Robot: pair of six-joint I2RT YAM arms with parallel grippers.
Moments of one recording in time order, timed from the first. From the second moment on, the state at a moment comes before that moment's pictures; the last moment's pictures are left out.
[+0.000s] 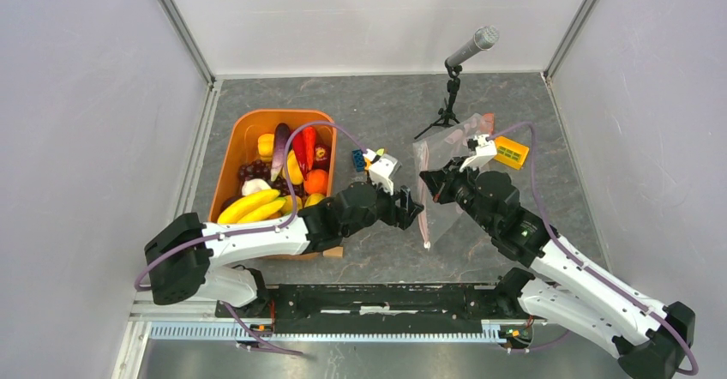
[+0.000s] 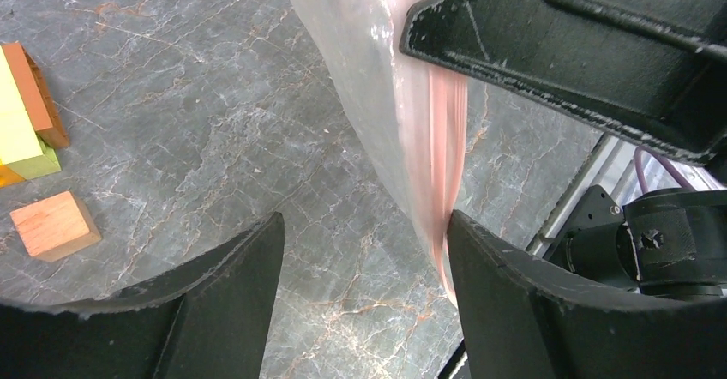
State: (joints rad) left arm -1.12 1.35 0.76 0.29 -0.23 -0.46; right arm 0.76 0.77 0.63 -0.08 0.22 0.56
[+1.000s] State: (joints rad) left arm -1.13 1.42 0.80 0.27 -0.27 -0.46; right arm 0.76 0.77 0.62 -0.07 0.20 0.58
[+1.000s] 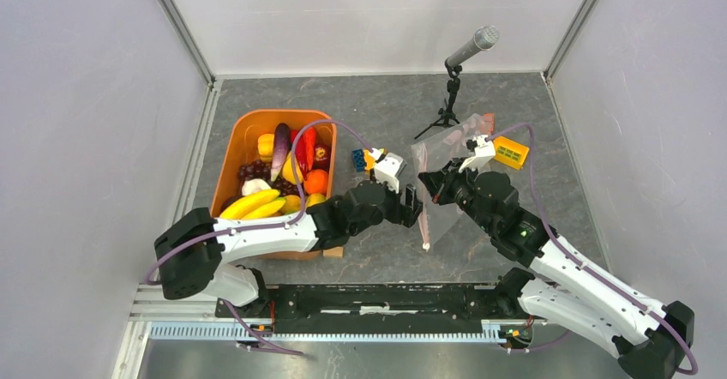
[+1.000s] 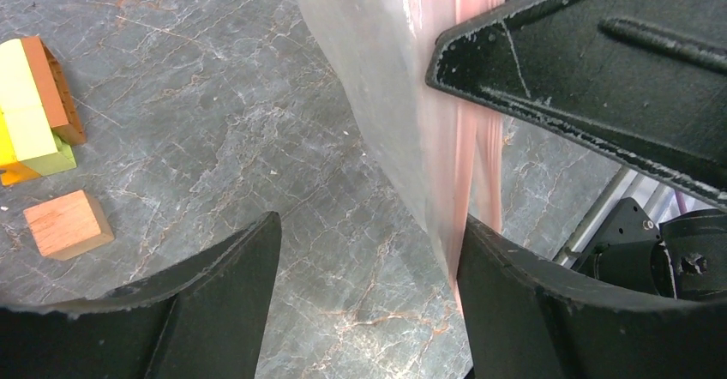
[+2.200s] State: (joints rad) left arm -1.15 1.37 0.84 0.20 -0.21 -0.53; right arm 0.79 0.78 0.70 -0.22 0.22 0.47
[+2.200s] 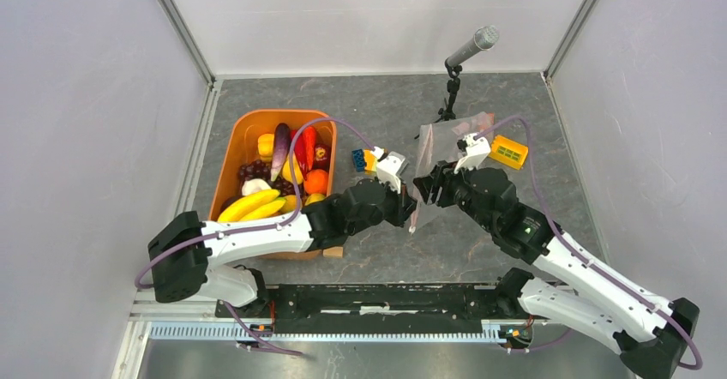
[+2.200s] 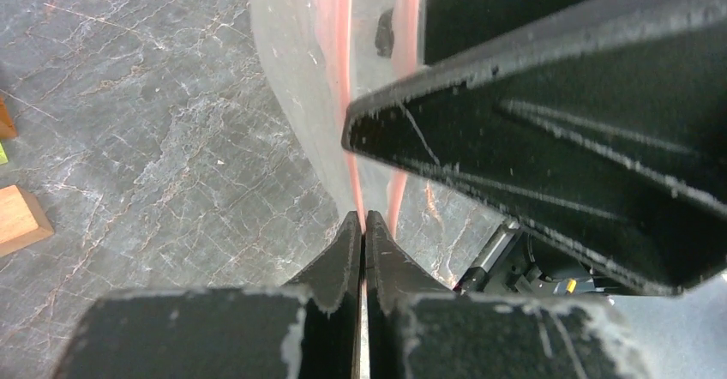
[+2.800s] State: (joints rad) left arm -1.15 1.36 0.89 0.10 -0.24 -0.55; right arm 0.94 0.91 0.85 -0.43 0.50 0.43
